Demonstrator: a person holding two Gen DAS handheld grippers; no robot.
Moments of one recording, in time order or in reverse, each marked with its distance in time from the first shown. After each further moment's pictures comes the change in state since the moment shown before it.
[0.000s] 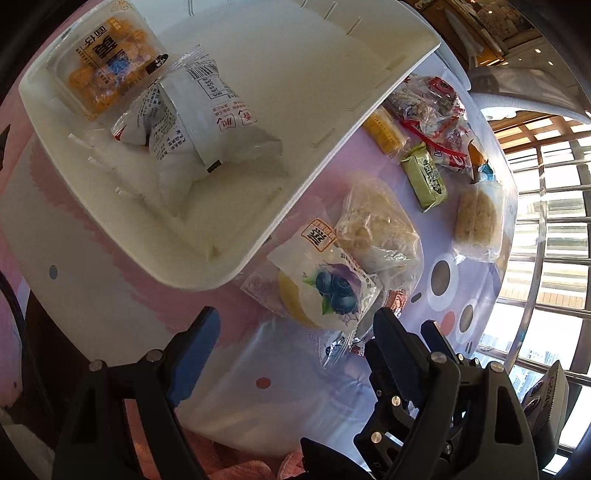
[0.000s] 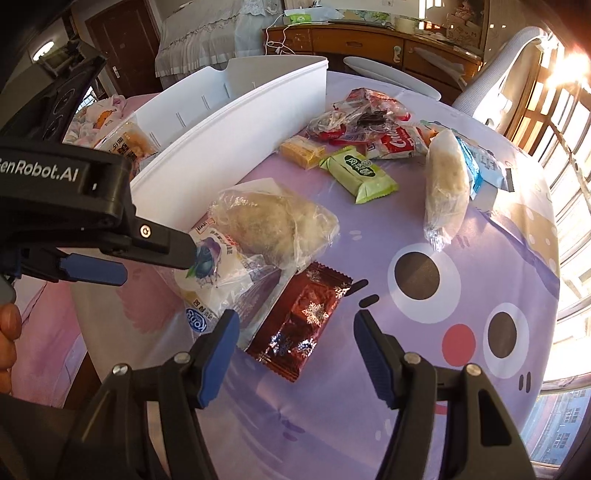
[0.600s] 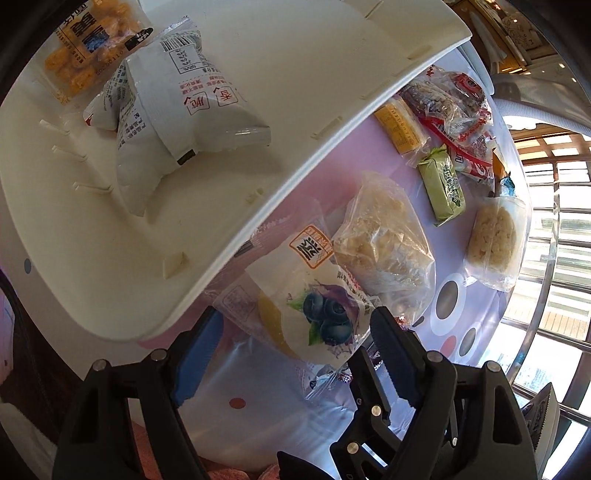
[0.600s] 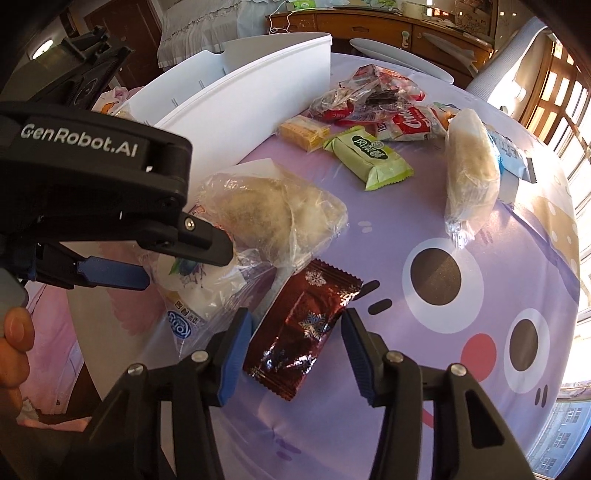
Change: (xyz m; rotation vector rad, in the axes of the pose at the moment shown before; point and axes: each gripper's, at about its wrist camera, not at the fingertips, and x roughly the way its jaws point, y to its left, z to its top) left arm 0.034 -0.008 0.014 -0.073 0.038 0.009; right arm 0.029 -0.009 0.006 0.001 0.049 0.038
